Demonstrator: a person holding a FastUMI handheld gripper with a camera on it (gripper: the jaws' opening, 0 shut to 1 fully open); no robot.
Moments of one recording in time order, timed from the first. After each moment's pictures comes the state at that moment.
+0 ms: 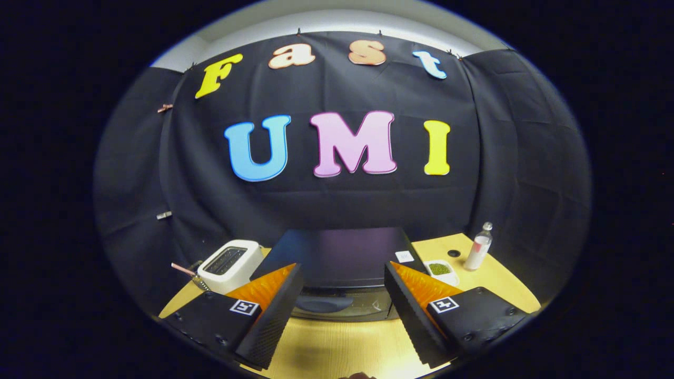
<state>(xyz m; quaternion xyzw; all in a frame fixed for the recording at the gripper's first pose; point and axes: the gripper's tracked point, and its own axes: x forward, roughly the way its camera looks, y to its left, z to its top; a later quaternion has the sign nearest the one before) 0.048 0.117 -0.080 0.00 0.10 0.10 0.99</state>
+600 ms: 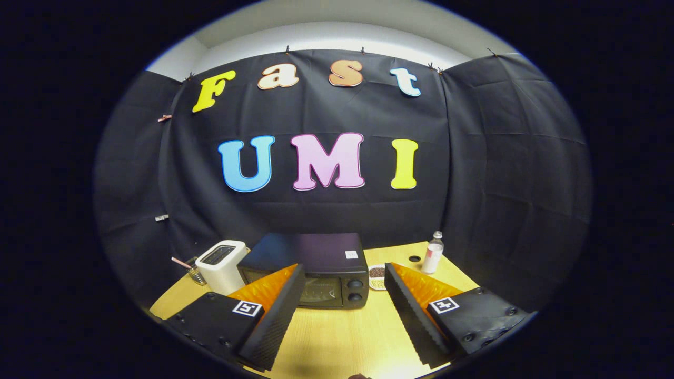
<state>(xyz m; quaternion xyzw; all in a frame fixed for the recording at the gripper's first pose) -0.043 0.016 -0.054 -0.01 0.08 0.06 0.99</state>
